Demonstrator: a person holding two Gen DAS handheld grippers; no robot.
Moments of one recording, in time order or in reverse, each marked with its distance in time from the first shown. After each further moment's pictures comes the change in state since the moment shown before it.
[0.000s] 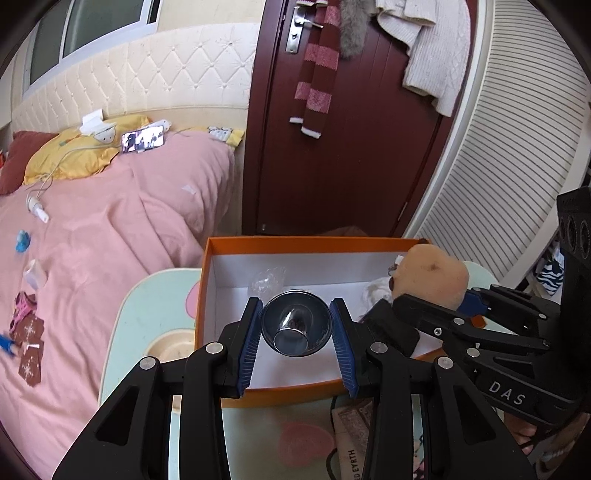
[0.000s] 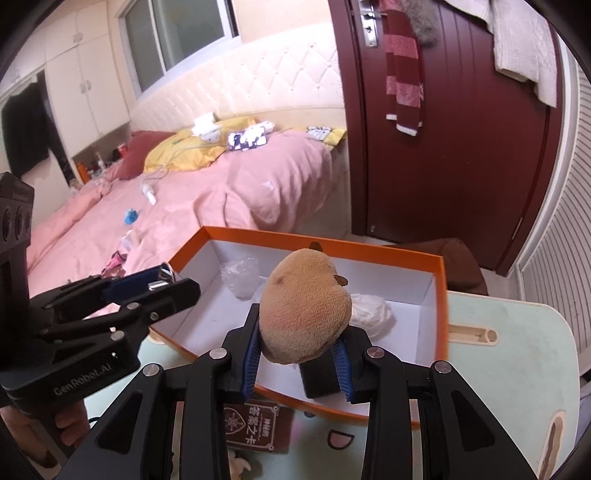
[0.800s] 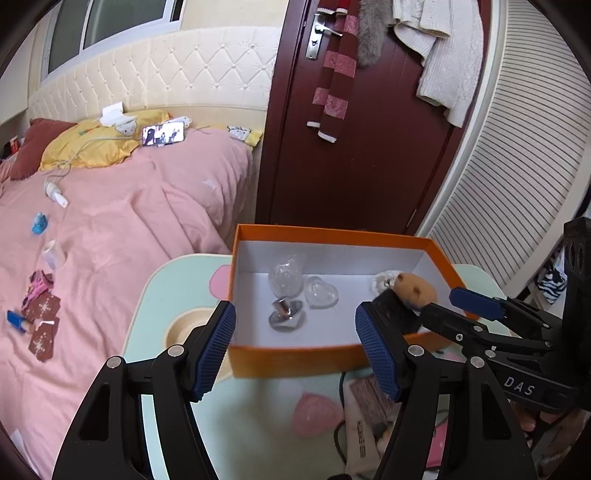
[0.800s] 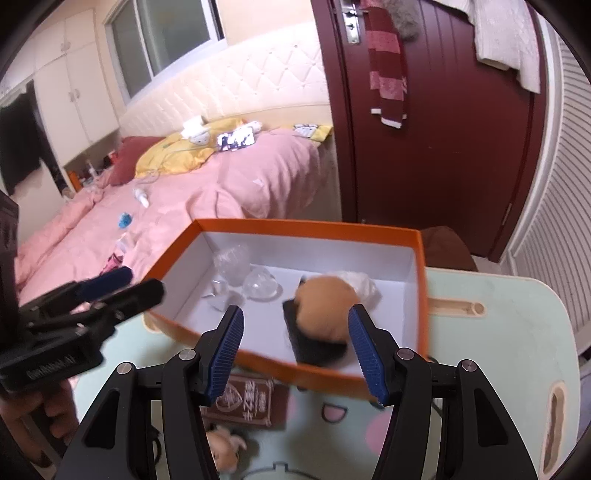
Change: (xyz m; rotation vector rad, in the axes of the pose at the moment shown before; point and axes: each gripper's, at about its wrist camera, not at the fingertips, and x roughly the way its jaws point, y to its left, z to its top) left arm -0.033 0.012 -0.017 -0.045 -0.016 0.029; right arm -0.020 -0.006 -0.020 0.050 0.003 -0.035
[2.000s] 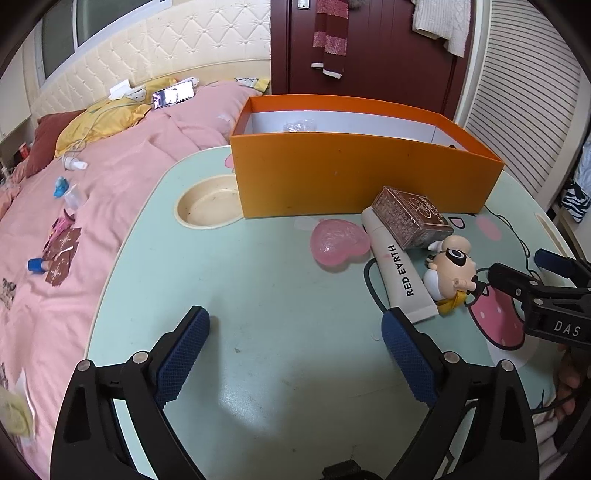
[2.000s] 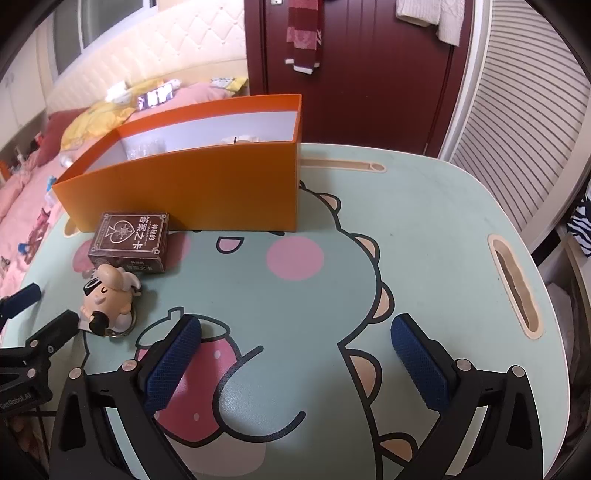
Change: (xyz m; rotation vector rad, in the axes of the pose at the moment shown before) left arm 0.005 -0.012 -0.107 0.091 0.158 0.122; right arm -0.026 -0.031 -0.100 0.095 0.136 -0.313
